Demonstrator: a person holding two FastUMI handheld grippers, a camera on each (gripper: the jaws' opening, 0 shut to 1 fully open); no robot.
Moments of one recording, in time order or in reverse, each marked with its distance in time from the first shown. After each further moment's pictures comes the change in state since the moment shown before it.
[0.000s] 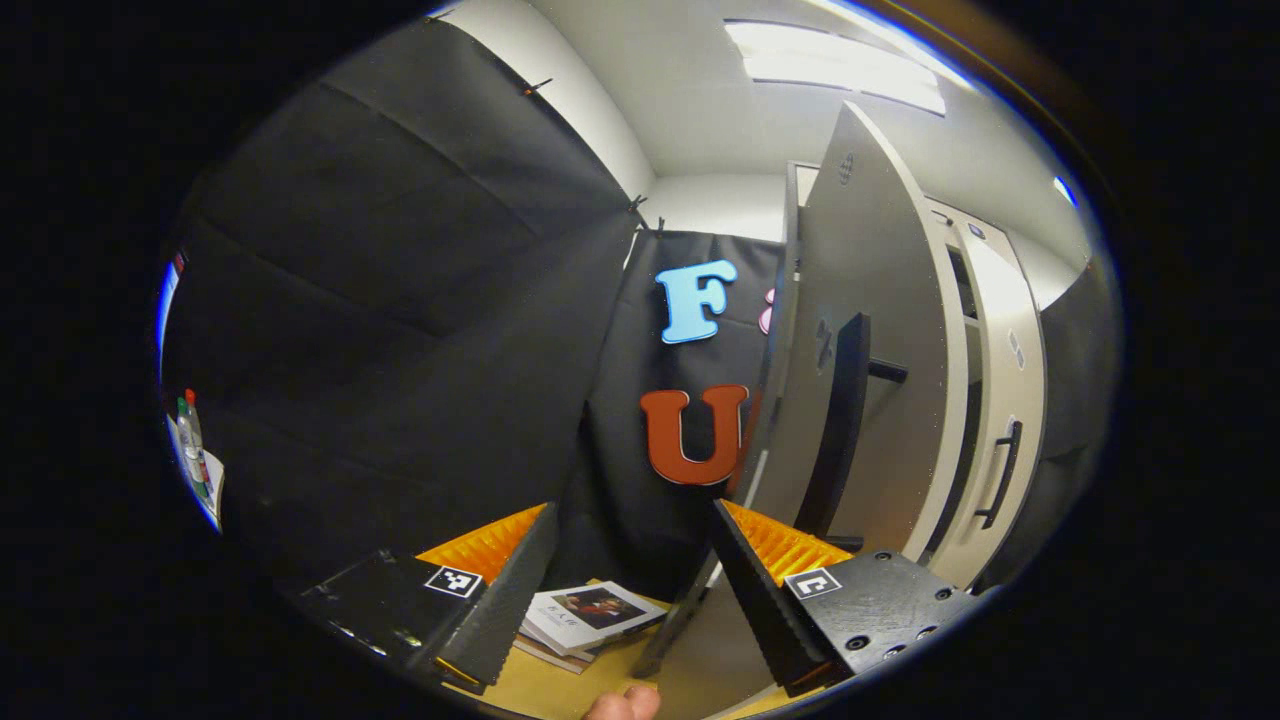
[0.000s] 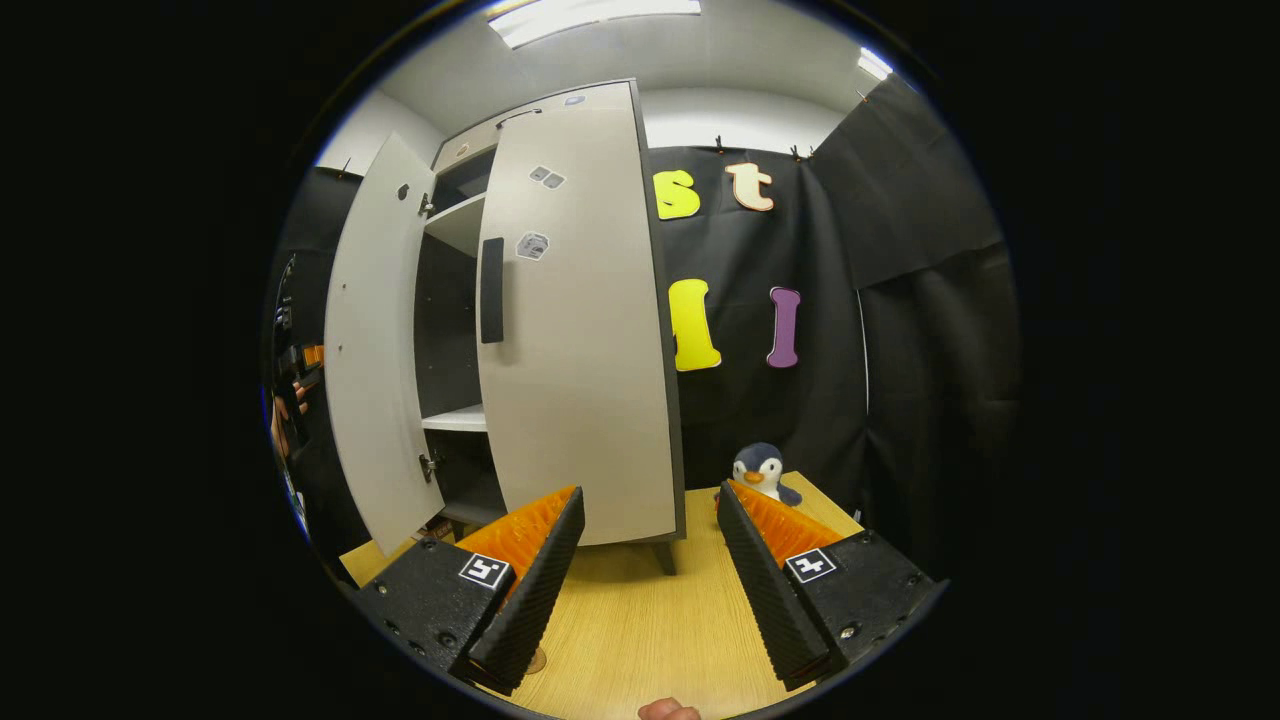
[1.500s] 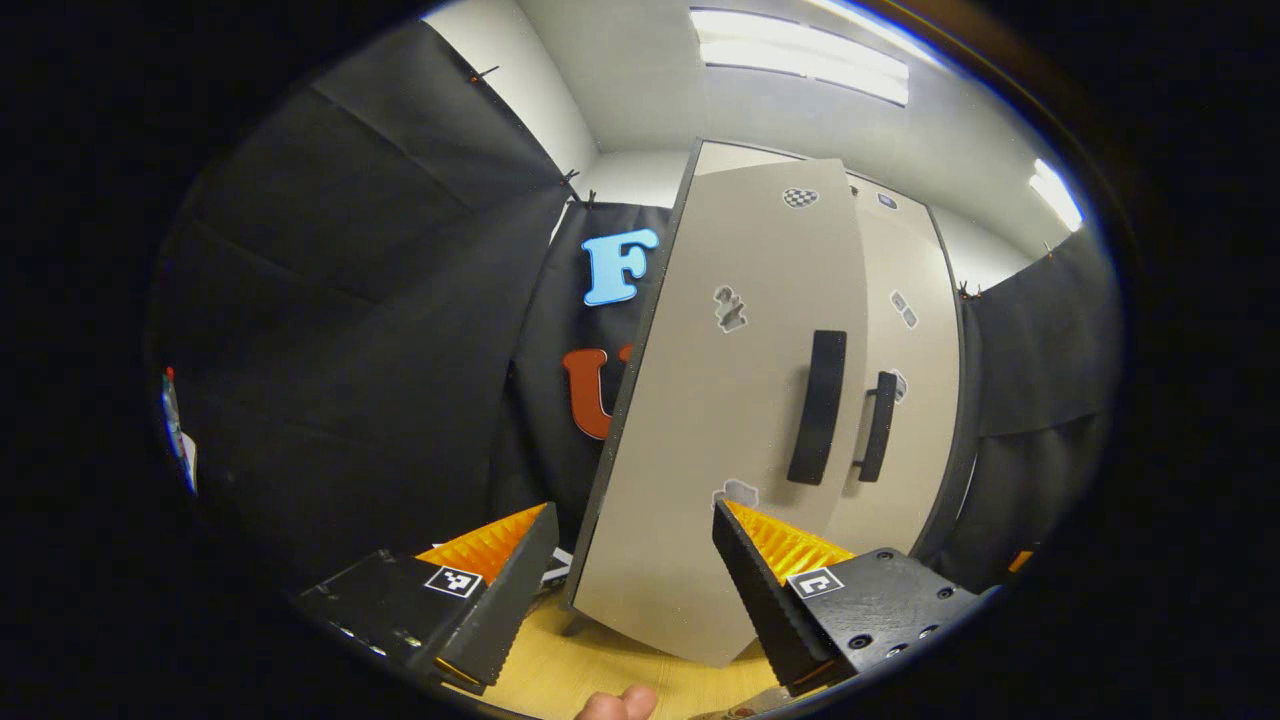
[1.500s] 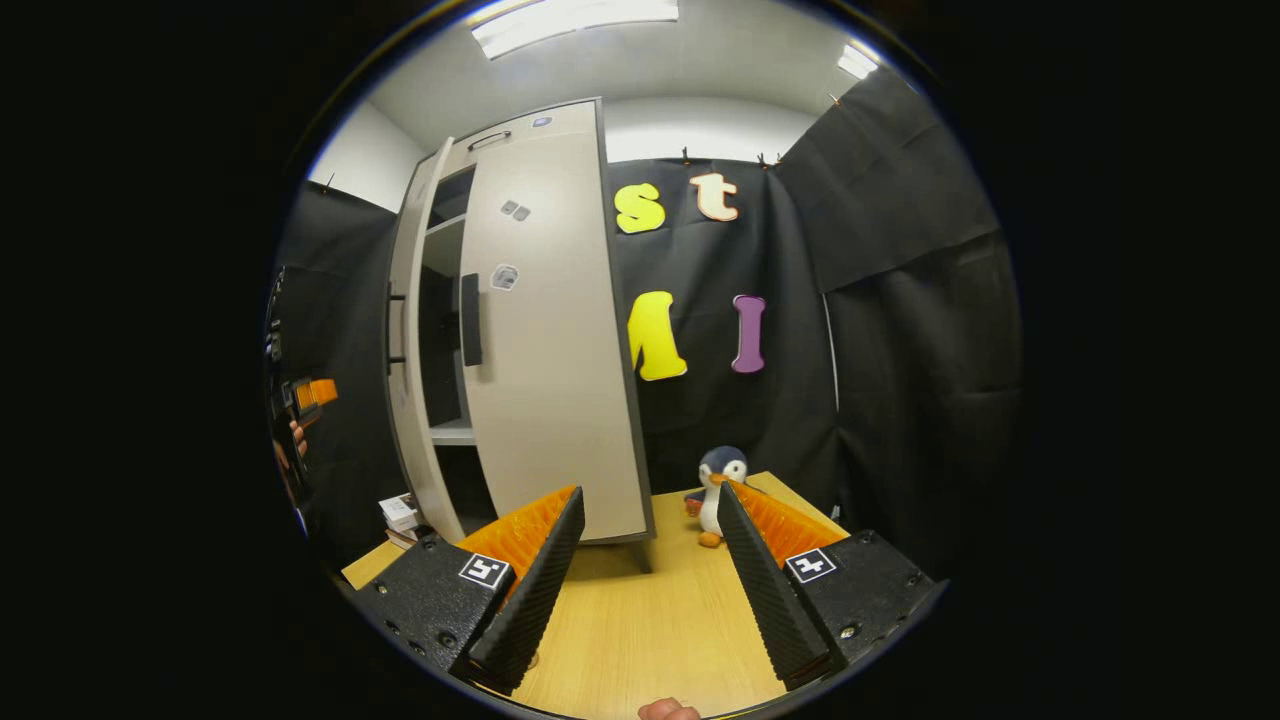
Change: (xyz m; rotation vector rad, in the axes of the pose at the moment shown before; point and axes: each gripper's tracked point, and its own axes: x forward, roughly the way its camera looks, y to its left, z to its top) left arm -0.079 -0.091 -0.057 0.002 0.098 -0.154; right arm -0.037 -0.016 0.015 0.059 -0.026 -0.061
